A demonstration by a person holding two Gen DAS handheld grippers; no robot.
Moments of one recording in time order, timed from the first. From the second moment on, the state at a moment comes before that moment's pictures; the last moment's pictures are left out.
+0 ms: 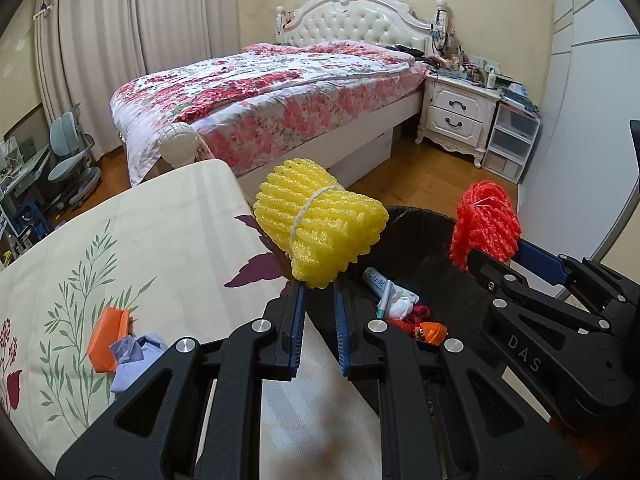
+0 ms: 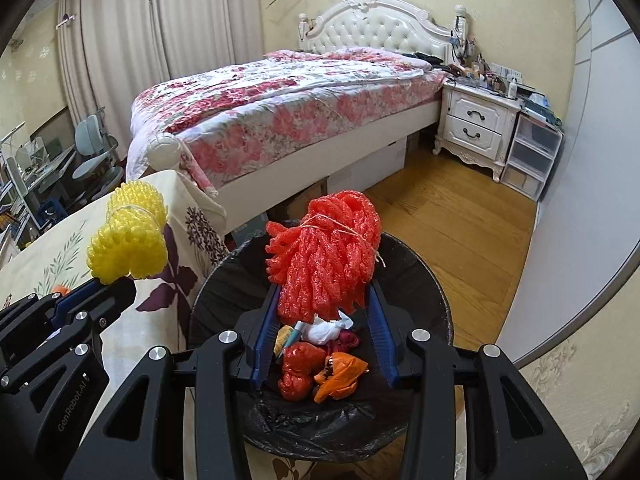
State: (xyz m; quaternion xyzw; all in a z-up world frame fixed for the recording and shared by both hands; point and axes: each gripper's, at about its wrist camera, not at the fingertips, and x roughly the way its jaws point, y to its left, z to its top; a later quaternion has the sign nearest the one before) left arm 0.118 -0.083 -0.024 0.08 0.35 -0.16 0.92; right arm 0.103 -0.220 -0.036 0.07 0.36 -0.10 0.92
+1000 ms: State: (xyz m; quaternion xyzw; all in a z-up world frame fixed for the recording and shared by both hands) left arm 0.105 -0.039 -0.015 0.04 0.37 -0.09 0.93; right arm 0.091 -0.221 -0.028 0.07 0.35 -0.13 0.92
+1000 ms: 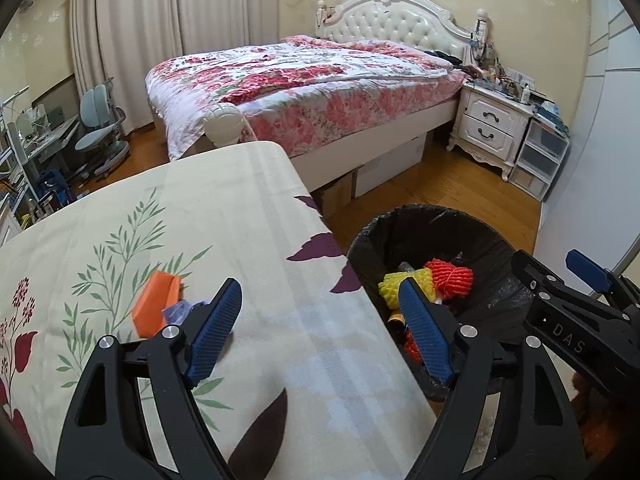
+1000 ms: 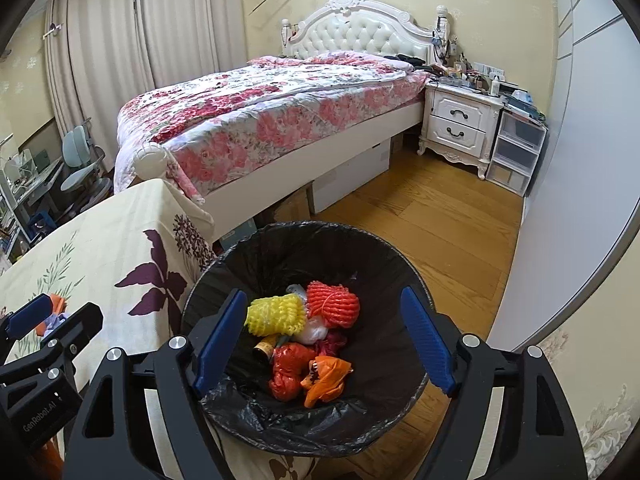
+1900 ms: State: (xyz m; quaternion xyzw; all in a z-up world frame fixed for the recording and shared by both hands) left arm 0.090 0.085 -0.029 -0.01 0.40 0.01 0.92; right arm 0.097 -0.135 -0.037 0.04 0.38 -0.03 0.93
